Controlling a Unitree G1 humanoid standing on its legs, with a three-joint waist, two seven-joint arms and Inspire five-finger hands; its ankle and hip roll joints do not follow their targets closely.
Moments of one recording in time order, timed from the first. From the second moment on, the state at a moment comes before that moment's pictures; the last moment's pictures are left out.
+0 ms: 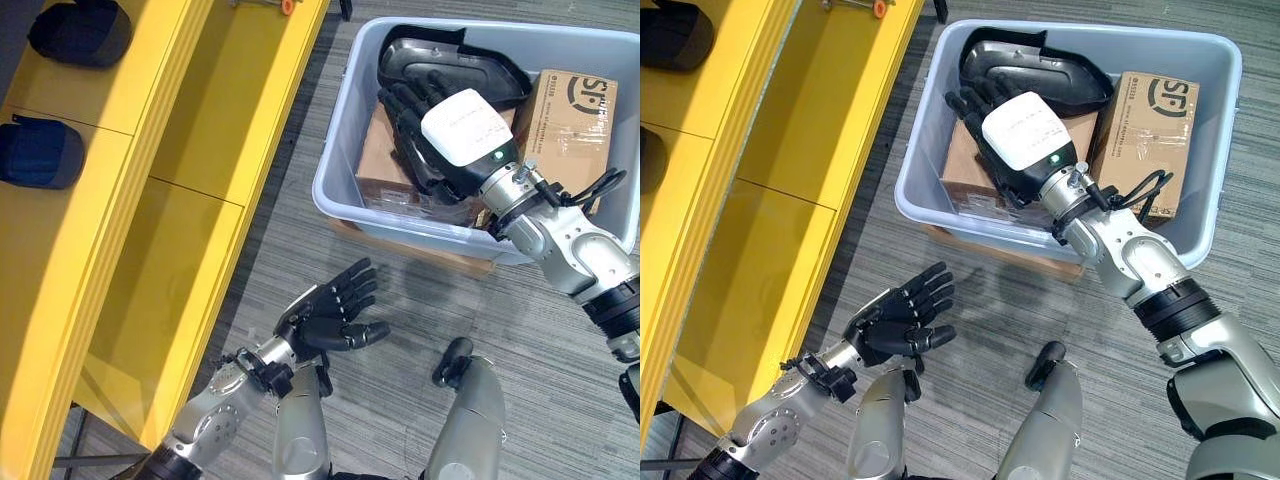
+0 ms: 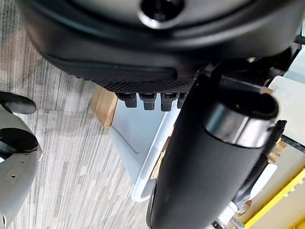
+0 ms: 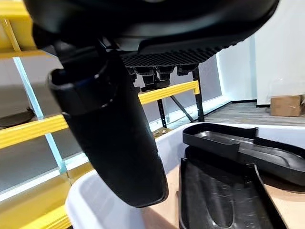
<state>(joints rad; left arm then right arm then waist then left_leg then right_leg) -0.06 0.54 -0.40 -0.13 -0.94 0.08 -0.28 -0.92 -0.91 0.59 0.25 -0.71 -0.14 -0.20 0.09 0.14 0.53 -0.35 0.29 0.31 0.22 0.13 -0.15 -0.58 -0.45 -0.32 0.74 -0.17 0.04</state>
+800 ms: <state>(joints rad) -0.07 0.58 -0.40 -0.12 -0.94 0.08 -0.30 -0.95 -0.91 0.59 0.33 -0.69 -0.06 -0.22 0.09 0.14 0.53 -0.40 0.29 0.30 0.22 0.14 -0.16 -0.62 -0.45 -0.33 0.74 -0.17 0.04</state>
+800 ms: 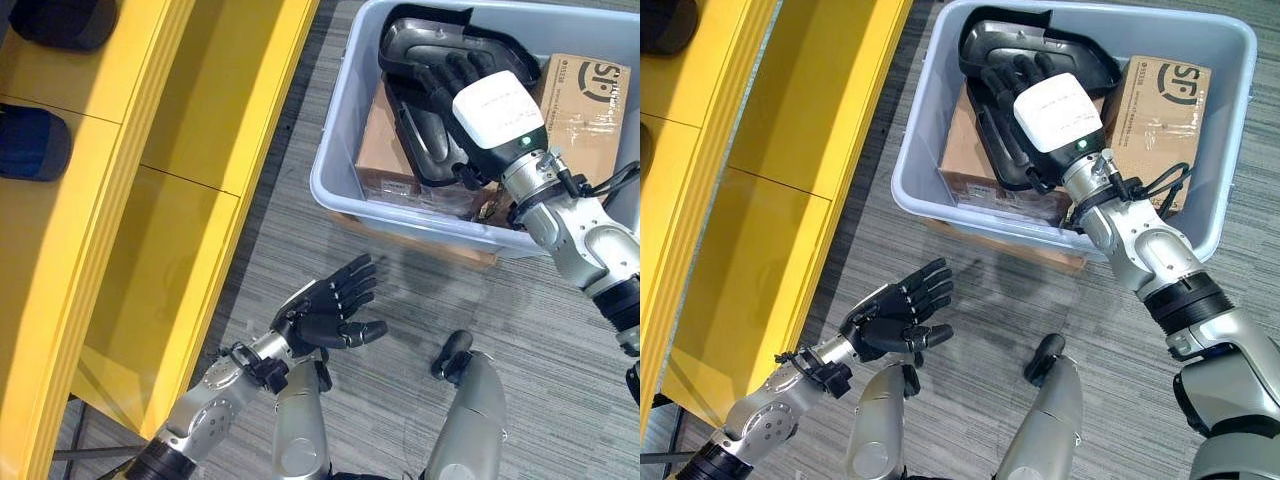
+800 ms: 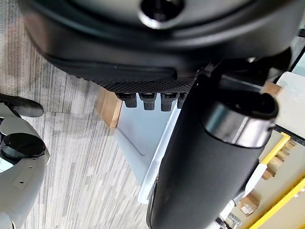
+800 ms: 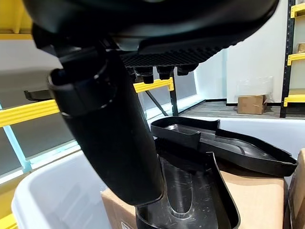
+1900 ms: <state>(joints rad) -0.09 0.57 -0.39 -0.13 -0.93 0.06 -0.24 -0.76 -0.79 0.28 0.03 -0.63 0.07 -0.47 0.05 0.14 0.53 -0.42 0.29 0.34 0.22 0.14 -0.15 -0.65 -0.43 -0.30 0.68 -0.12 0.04</state>
